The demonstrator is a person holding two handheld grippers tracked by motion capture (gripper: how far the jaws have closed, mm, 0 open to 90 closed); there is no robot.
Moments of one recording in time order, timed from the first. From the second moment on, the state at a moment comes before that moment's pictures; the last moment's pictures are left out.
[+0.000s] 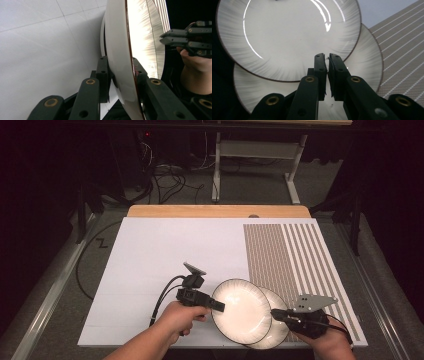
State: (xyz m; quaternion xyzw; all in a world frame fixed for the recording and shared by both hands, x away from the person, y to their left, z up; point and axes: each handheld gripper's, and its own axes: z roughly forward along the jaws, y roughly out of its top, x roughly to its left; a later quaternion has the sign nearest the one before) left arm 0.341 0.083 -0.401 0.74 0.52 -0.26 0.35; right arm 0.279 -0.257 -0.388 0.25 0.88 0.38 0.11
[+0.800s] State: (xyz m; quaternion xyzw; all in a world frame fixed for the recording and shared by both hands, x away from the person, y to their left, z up) left arm 0.336 0.082 -0.398 0.74 0.51 -0.24 0.36; right arm 0.288 -0.301 -0.384 0.38 0.78 0.45 0.23
